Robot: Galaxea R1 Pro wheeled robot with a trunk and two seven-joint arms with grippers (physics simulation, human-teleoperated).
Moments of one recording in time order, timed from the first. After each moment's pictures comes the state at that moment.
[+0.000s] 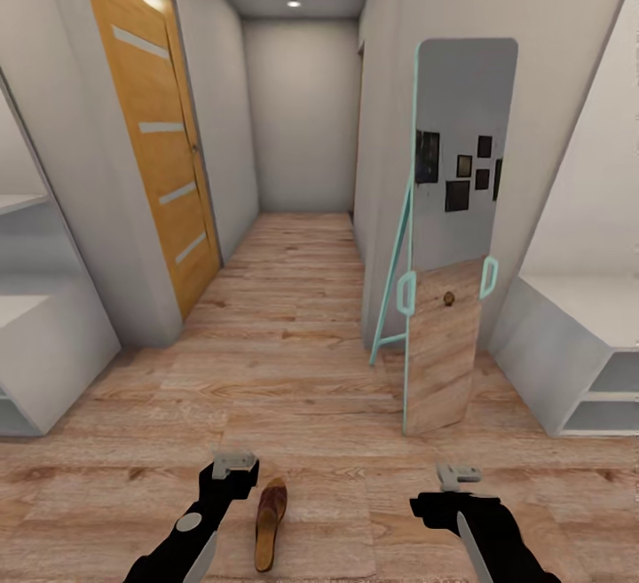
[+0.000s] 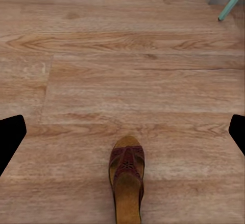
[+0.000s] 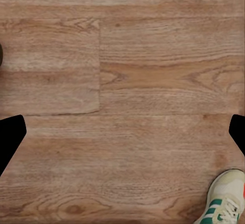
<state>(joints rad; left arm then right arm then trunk) -0.46 -0.06 -0.01 -0.44 0.00 -0.20 0.00 -0.21 0.00 -0.01 -1.22 0.00 0.78 0.00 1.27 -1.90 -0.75</state>
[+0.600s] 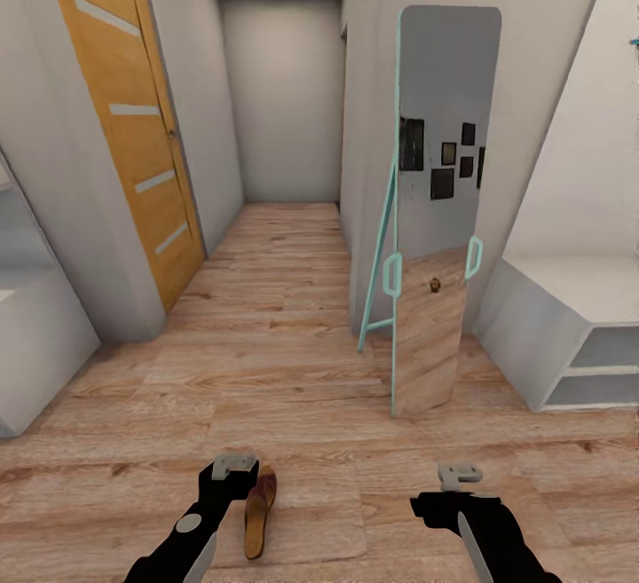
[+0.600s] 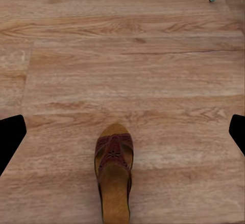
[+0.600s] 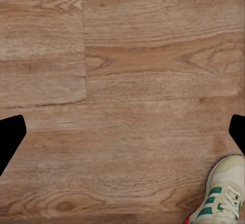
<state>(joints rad) -0.46 -0.06 -0.01 -0.43 0.00 -0.21 0.00 -0.21 0.00 -0.01 -1.22 0.00 0.78 0.01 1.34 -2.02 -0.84</state>
